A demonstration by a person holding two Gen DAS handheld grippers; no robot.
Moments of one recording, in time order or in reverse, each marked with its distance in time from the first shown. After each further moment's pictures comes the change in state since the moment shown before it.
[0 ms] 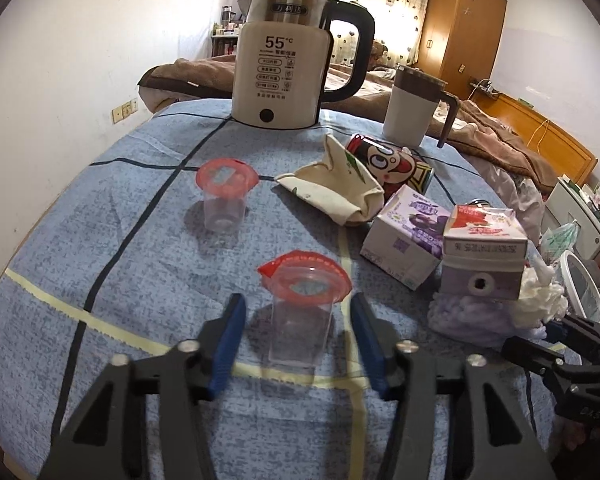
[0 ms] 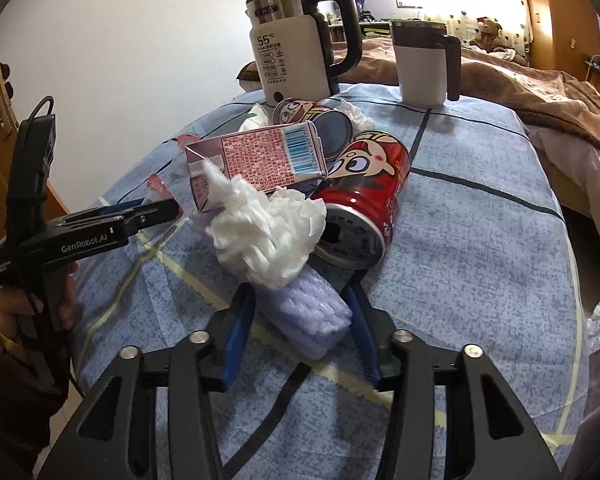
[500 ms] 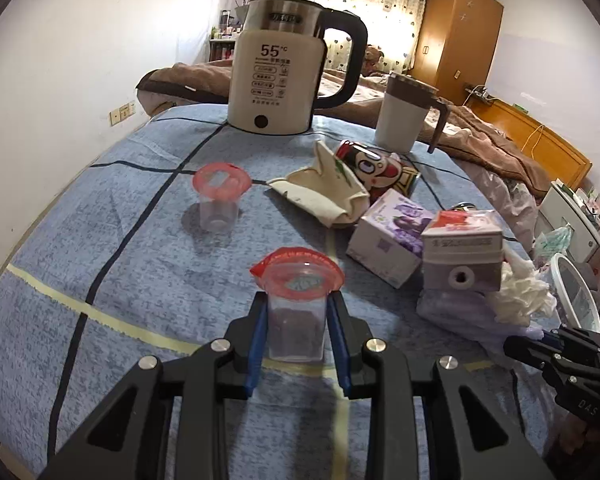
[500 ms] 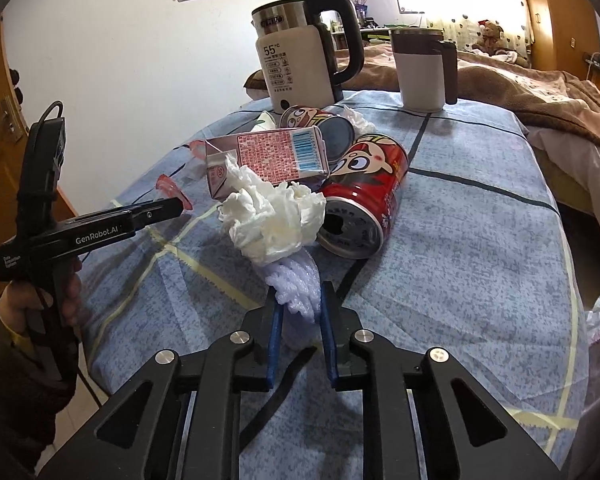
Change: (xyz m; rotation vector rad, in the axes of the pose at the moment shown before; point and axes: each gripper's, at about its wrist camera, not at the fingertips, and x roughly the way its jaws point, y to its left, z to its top) left arm -0.012 -0.005 -0.003 -0.010 -0.022 -0.024; right arm -0.014 -0.004 -0.009 0.016 -0.035 0.034
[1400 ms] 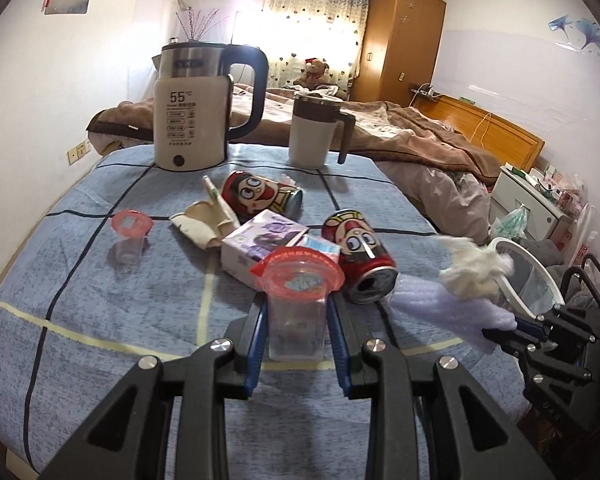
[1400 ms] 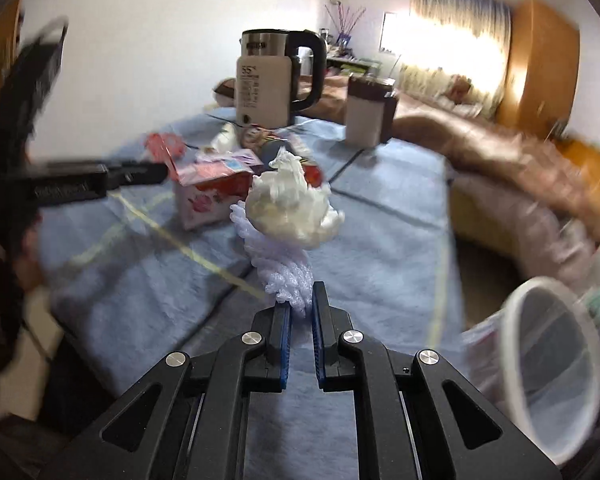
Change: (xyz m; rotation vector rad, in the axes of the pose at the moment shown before) left arm -0.037 -0.079 -0.002 0.120 -0.068 -0.127; right arm -0.067 0.011 -0.026 -0.223 -0.063 -0.326
